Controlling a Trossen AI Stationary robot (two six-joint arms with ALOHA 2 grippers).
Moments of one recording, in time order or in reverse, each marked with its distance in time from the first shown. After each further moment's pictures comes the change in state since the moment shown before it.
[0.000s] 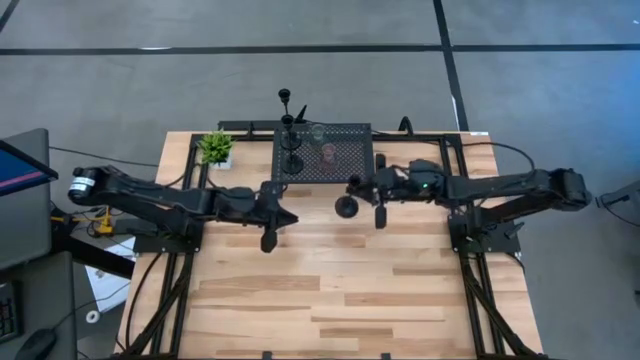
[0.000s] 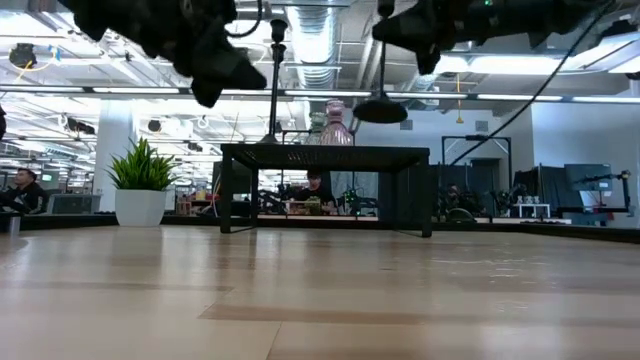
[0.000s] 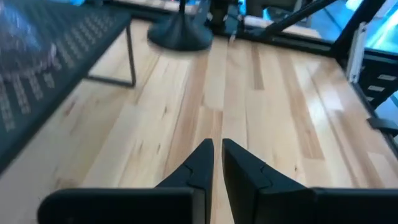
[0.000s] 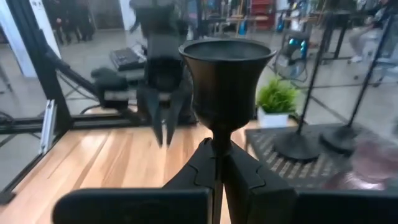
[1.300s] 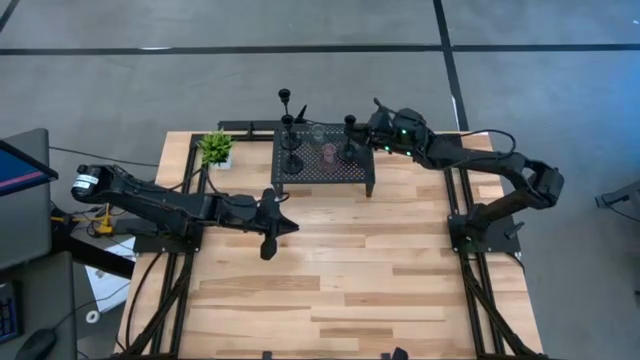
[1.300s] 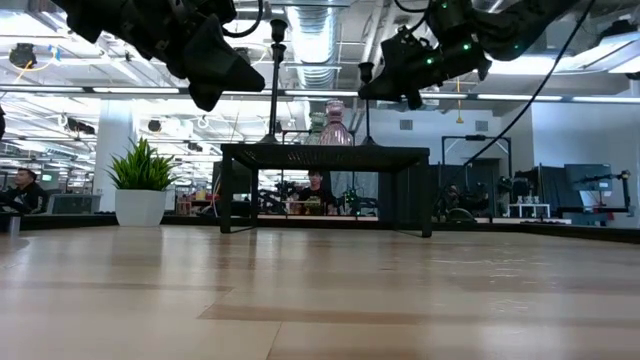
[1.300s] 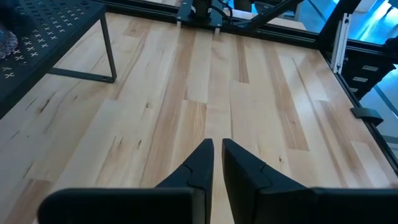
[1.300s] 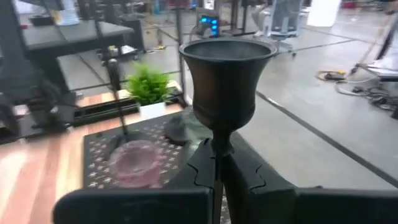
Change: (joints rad) left arm -0.058 0.032 -0.014 0.036 -0.005 -0.016; right arm -0.461 0.257 0.221 -0.050 -0.085 -0.032
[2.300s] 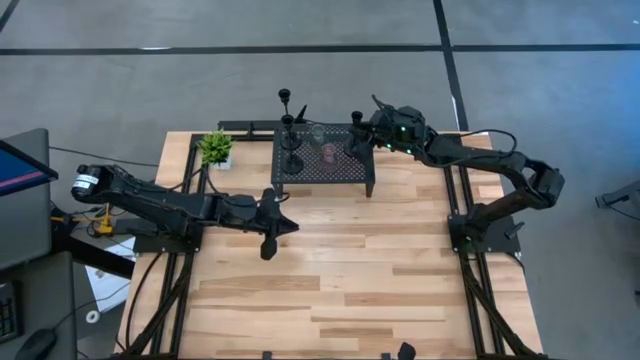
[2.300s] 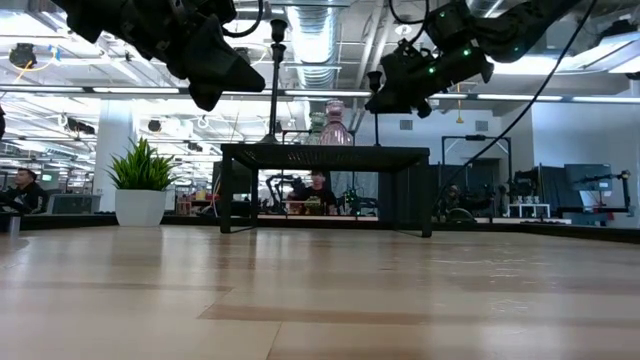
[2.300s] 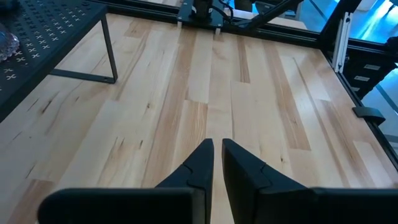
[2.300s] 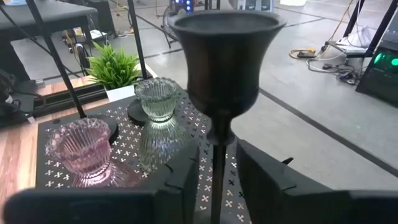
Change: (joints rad) left arm 0.000 0.000 0.000 0.000 -0.003 0.008; right arm -0.028 0.002 0.000 -0.076 0.071 0.004
